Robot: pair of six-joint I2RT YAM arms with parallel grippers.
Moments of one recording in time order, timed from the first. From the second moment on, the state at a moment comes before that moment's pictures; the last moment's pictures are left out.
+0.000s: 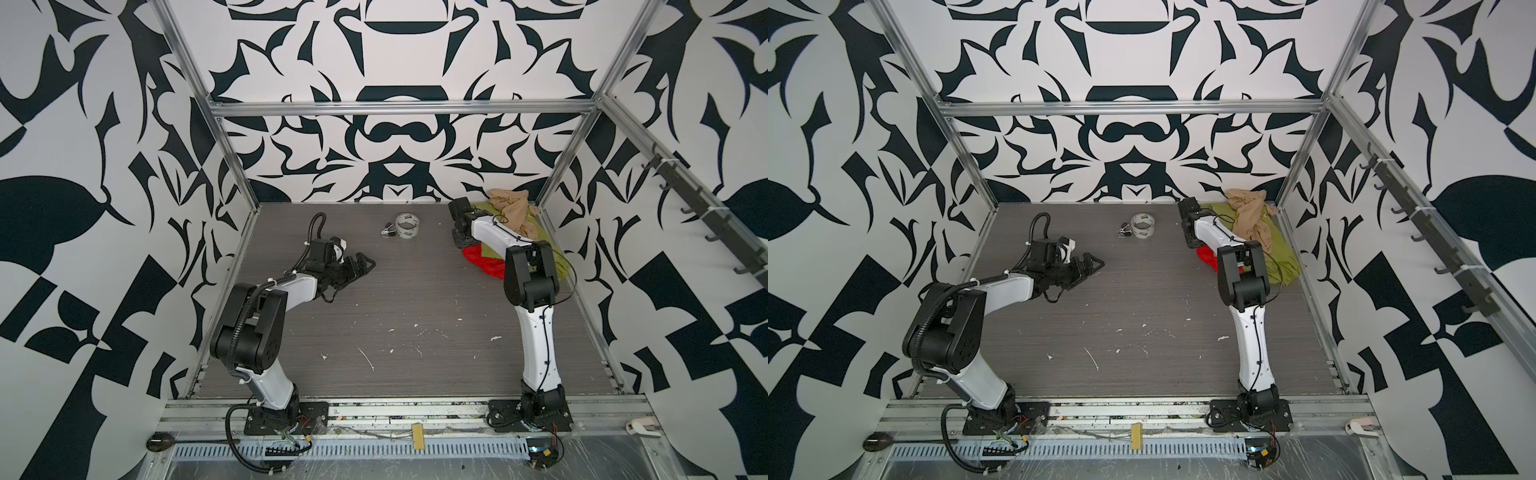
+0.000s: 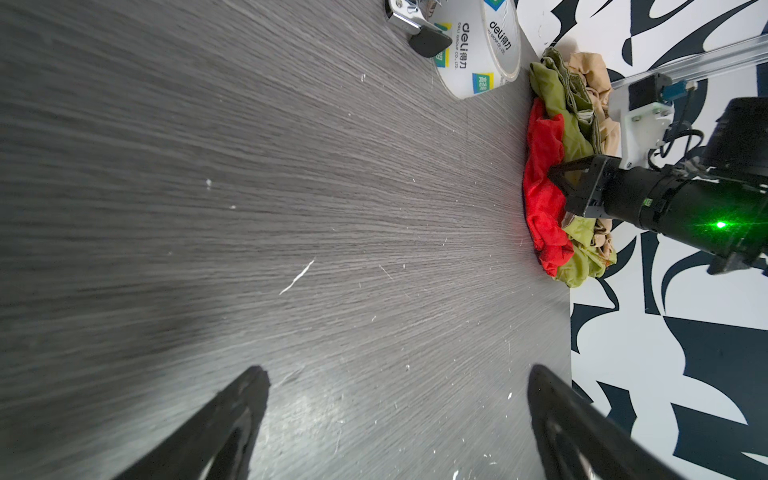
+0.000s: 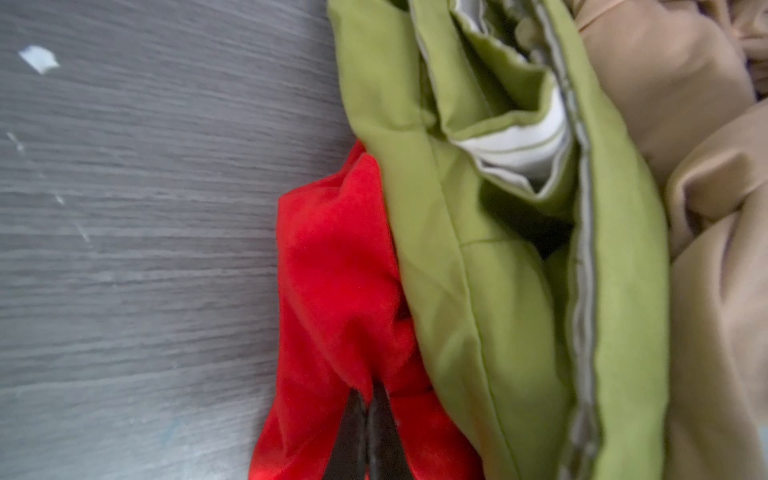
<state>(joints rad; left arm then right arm) -0.27 1.69 0.86 0.10 0.55 -0.69 0.25 2.30 1.88 -0.70 0.48 0.03</state>
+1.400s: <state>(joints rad) -0.29 1.69 0.86 0.11 0.55 -0.71 0.17 2.06 1.73 -0.65 0.31 0.08</state>
